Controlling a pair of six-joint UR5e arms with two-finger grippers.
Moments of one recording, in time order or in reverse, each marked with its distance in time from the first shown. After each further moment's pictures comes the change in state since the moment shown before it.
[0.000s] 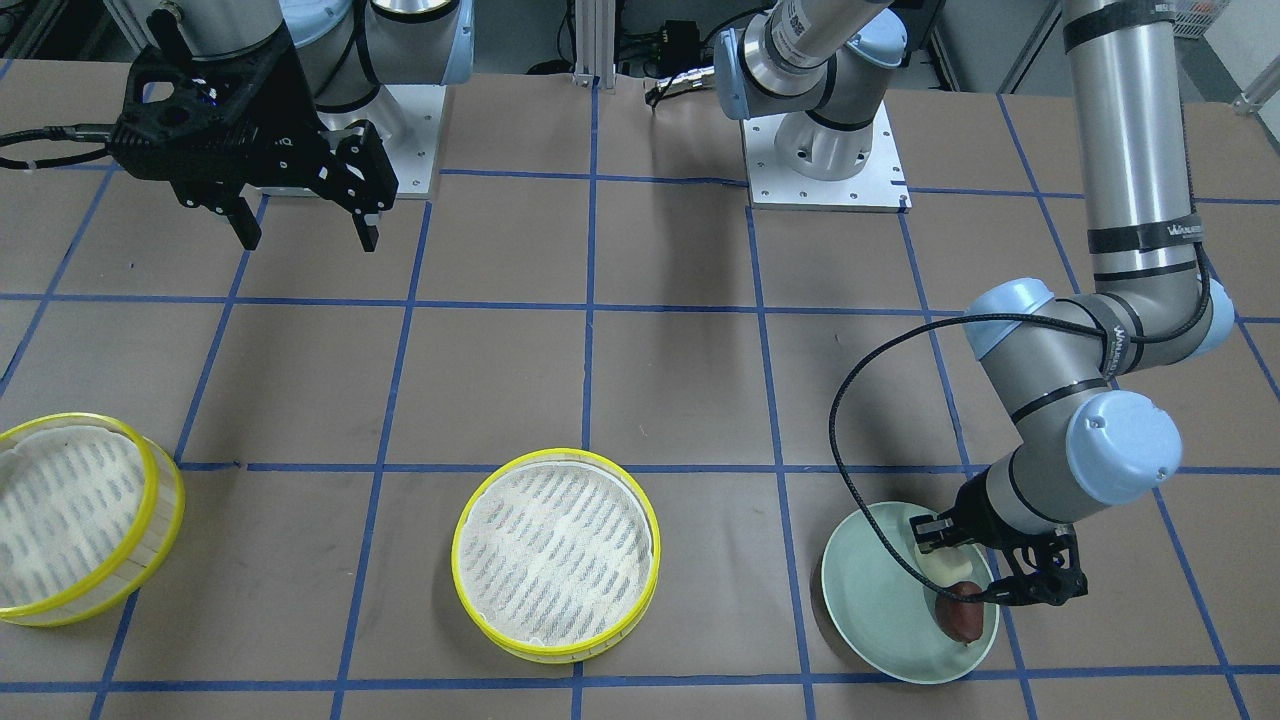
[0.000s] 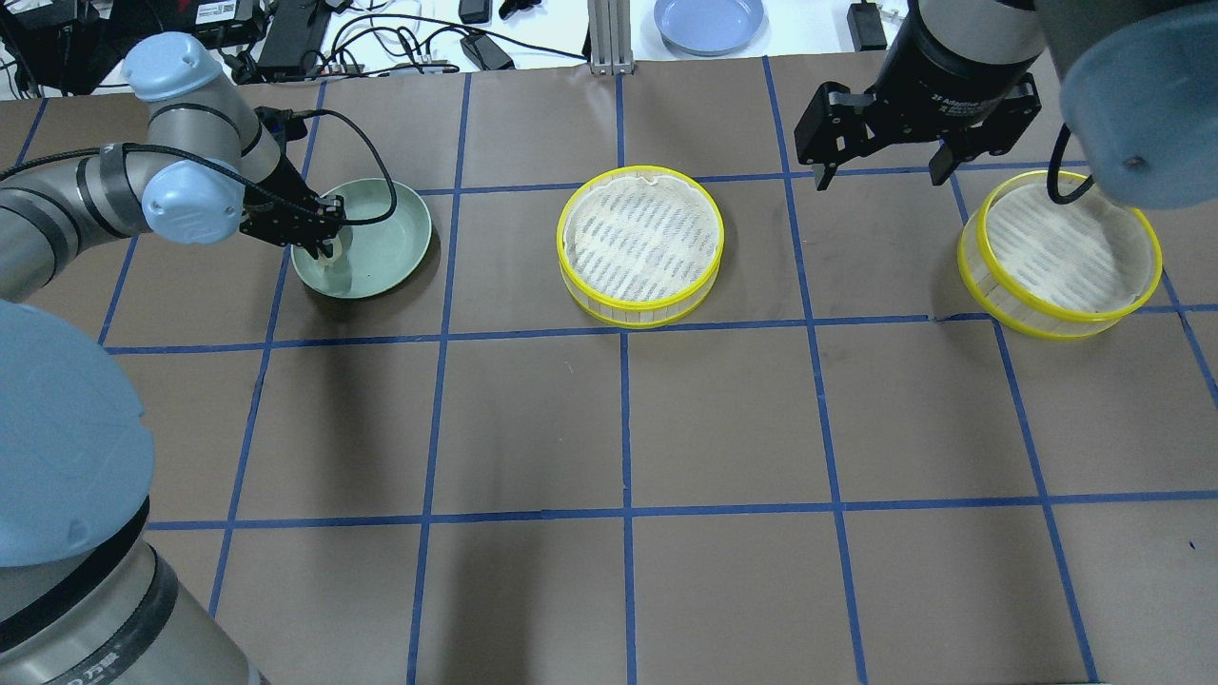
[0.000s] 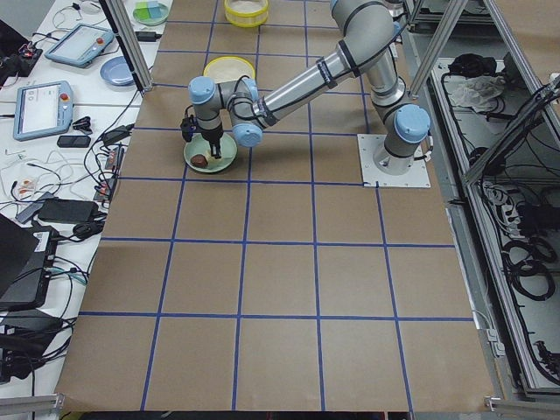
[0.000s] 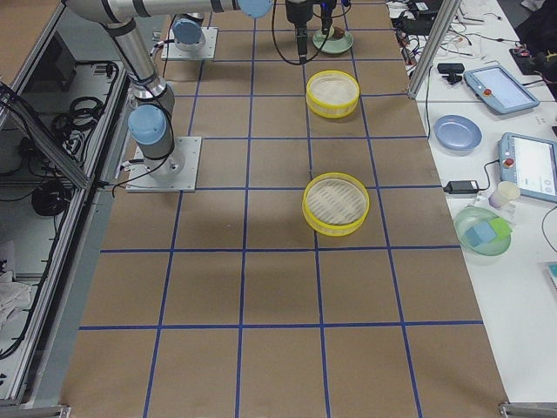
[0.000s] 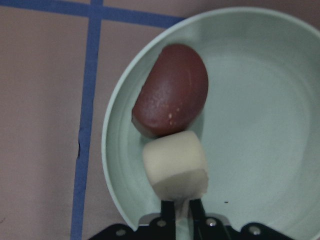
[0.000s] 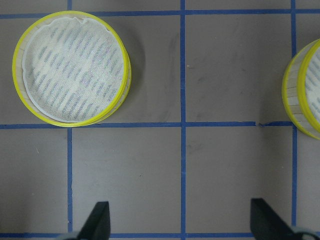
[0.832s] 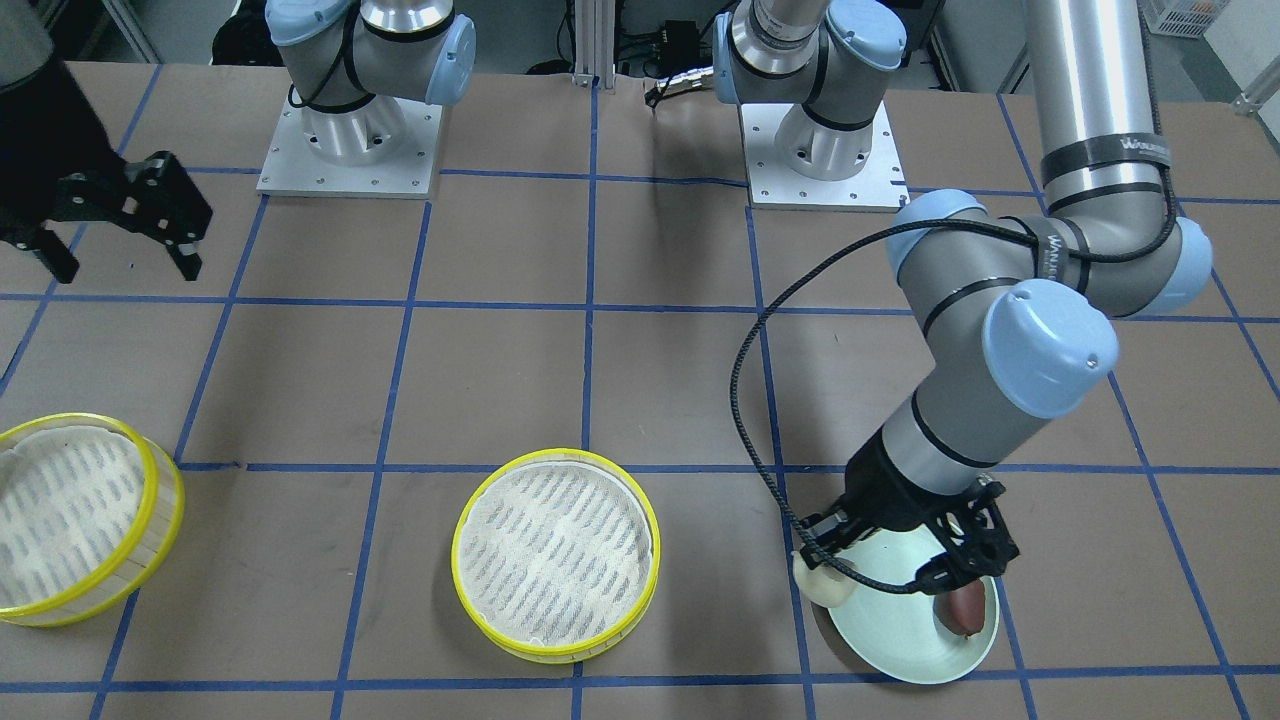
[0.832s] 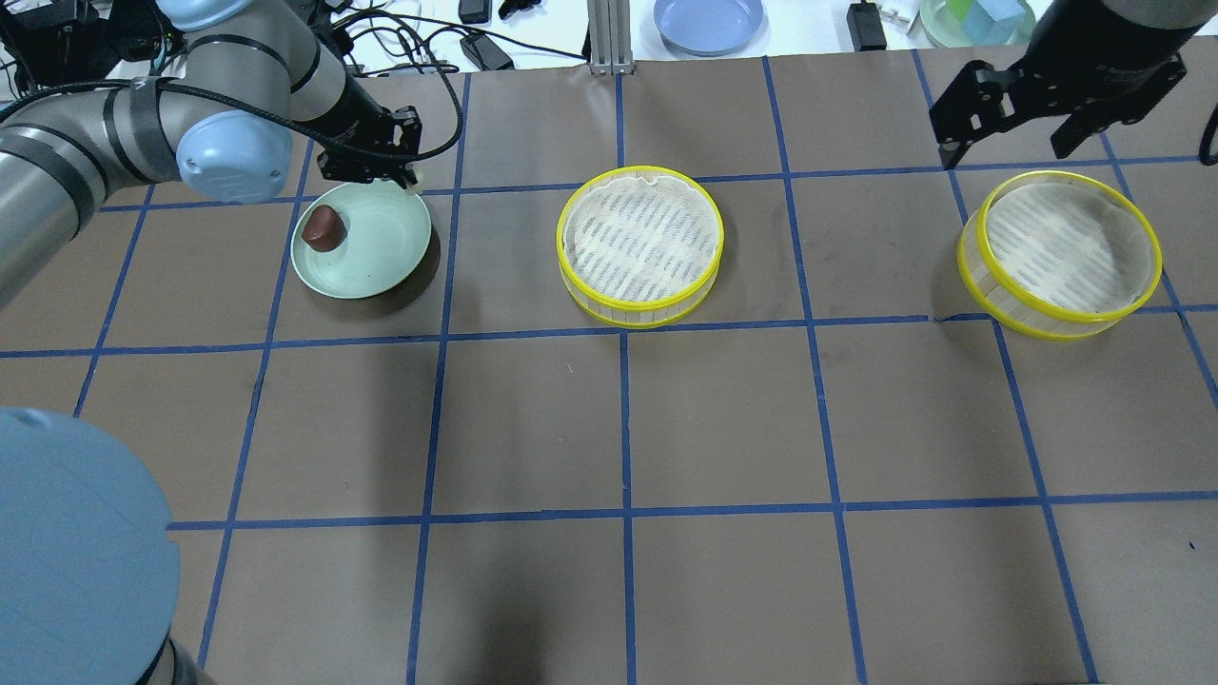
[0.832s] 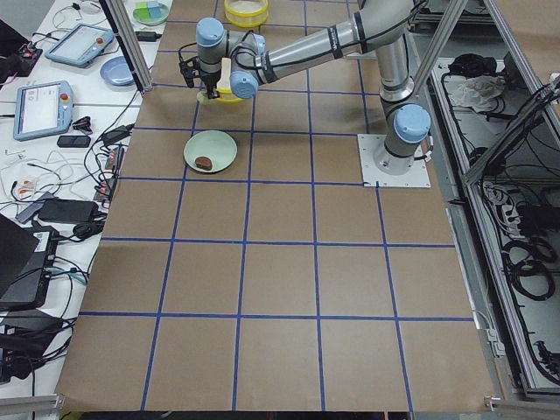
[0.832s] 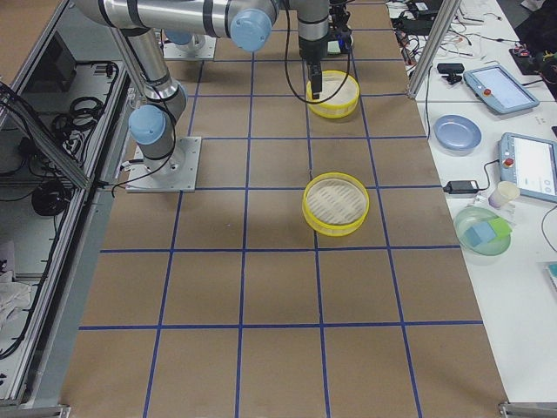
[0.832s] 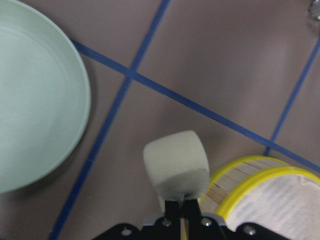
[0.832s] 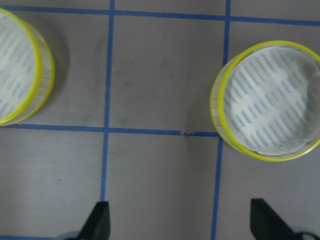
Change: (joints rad) left arm -0.237 0.081 0.041 0.055 -0.263 -0.577; right arm -0.338 0.040 0.001 0.006 0.016 -0.395
